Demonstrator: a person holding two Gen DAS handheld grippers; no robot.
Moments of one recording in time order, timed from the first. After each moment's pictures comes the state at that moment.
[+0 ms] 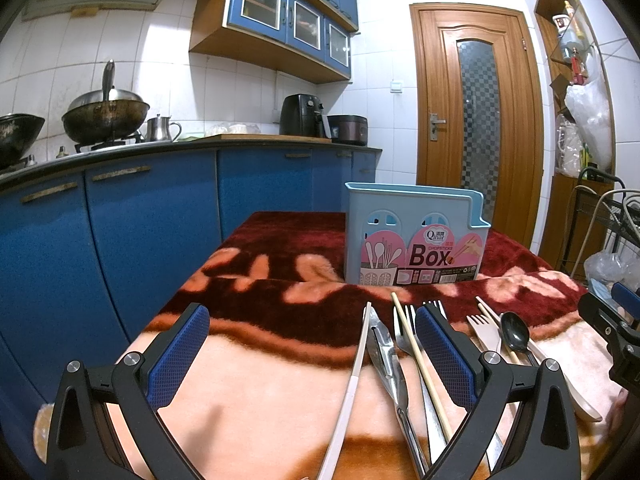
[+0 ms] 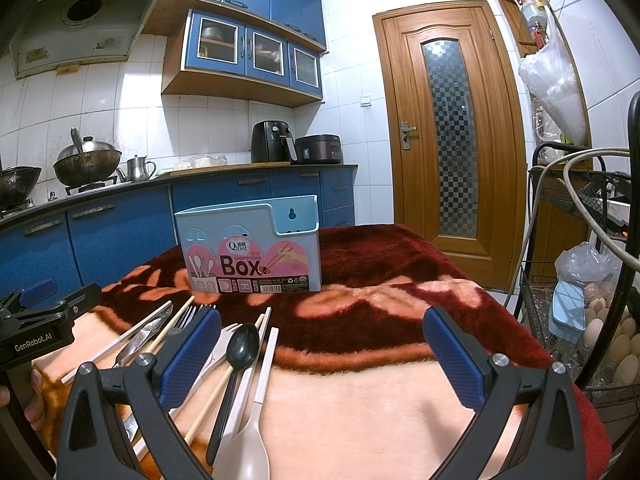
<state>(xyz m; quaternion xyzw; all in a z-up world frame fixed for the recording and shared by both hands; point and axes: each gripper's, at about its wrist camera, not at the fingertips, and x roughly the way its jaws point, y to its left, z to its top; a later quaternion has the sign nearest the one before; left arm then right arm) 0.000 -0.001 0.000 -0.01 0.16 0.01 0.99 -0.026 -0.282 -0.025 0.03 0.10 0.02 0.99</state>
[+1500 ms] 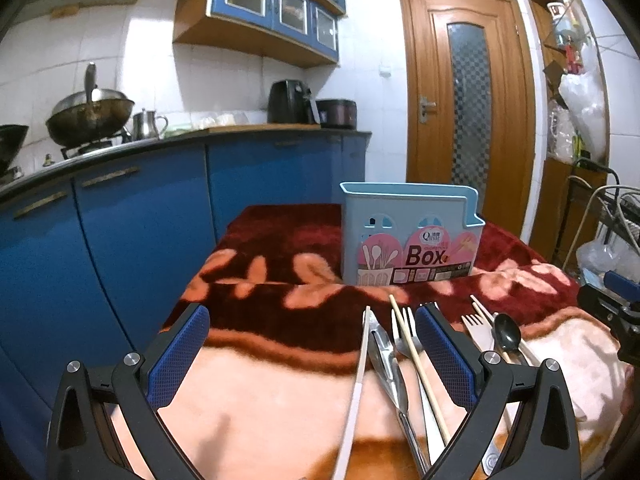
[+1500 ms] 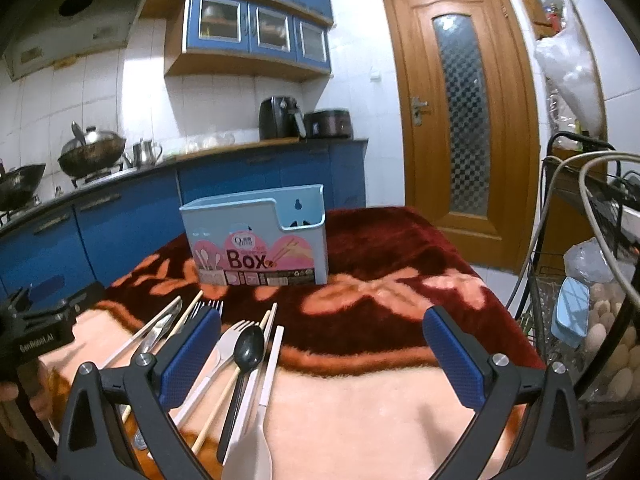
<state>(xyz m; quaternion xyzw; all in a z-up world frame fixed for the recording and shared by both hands) 0.013 0.011 0.030 0.01 0.21 -0.02 0.98 -0.012 -0.287 0.000 0.03 0.18 0.05 0.98</state>
